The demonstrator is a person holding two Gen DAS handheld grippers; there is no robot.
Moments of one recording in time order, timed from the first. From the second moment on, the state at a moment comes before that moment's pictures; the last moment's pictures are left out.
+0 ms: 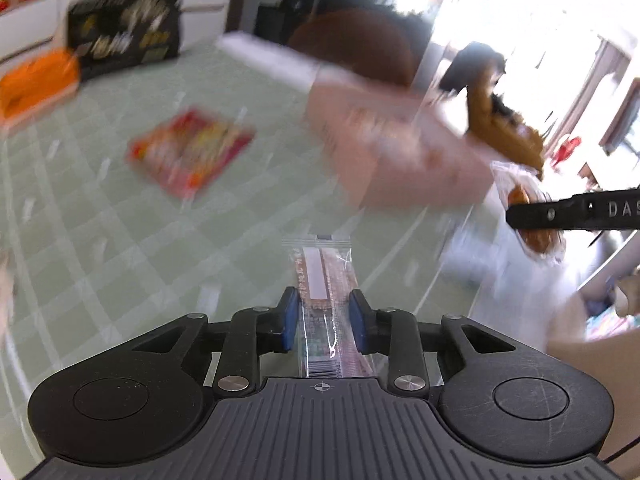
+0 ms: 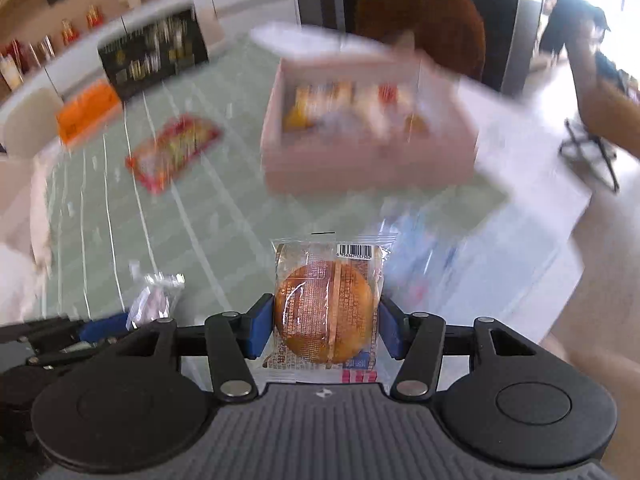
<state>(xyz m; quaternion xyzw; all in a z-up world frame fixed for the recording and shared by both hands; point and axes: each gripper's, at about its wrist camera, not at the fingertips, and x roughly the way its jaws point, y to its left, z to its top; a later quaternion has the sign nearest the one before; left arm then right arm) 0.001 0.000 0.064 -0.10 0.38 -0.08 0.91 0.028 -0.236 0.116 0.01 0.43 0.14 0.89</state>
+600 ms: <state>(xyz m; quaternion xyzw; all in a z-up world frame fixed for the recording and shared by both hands) 0.220 -0.052 0.069 -0.13 0.42 -0.15 0.89 0.248 -0.279 0.122 0.07 0.44 0.16 0.88</state>
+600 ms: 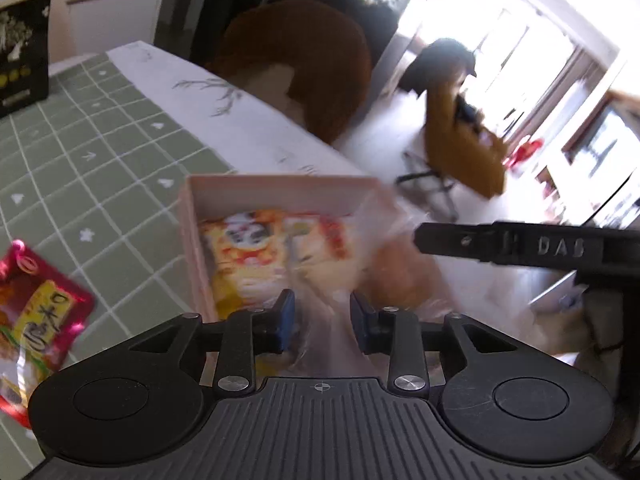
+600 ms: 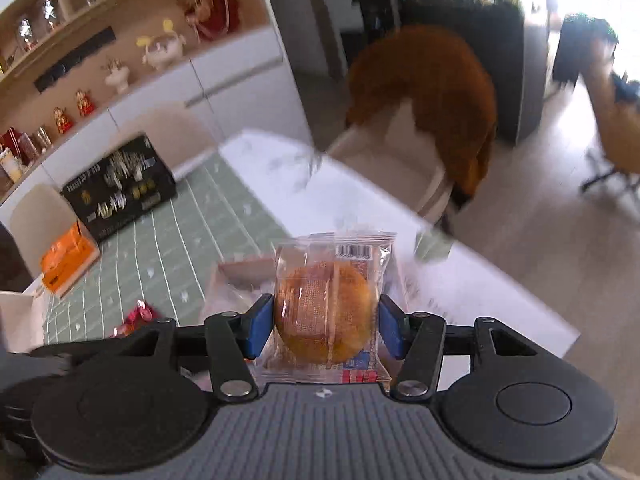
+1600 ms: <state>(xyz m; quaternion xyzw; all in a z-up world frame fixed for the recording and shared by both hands) 0.148 0.045 0.016 -0.01 0.44 -0.16 0.88 0.133 -0.250 0.044 -0.01 0.52 0.12 0.84</state>
